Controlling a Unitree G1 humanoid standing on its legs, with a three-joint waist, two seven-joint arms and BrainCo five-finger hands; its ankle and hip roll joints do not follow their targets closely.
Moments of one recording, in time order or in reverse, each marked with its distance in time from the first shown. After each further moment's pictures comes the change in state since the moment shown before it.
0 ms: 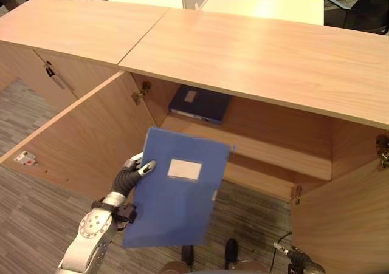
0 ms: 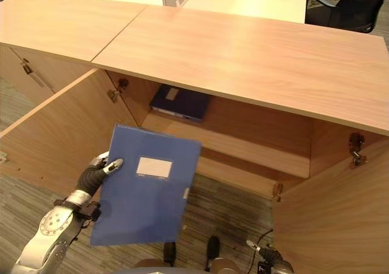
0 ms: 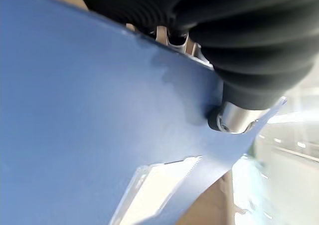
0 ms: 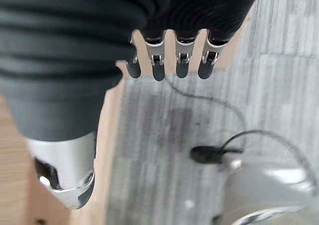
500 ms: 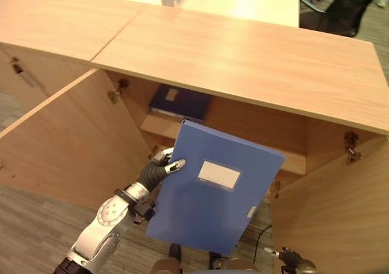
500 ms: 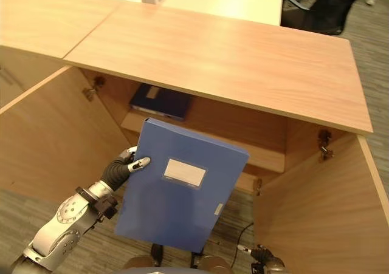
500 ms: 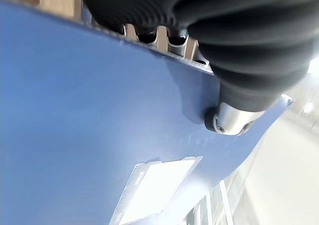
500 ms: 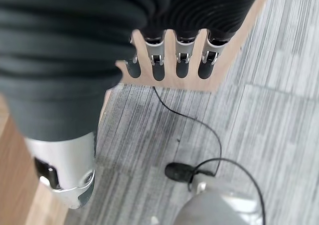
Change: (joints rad) left arm -0.154 0.073 -0.246 -0.167 -0.259 0.000 -0.102; right arm -0.111 0.014 0.119 0.332 -0.144 -0.005 0.008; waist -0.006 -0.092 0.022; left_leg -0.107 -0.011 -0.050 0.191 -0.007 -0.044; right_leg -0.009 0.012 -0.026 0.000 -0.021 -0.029
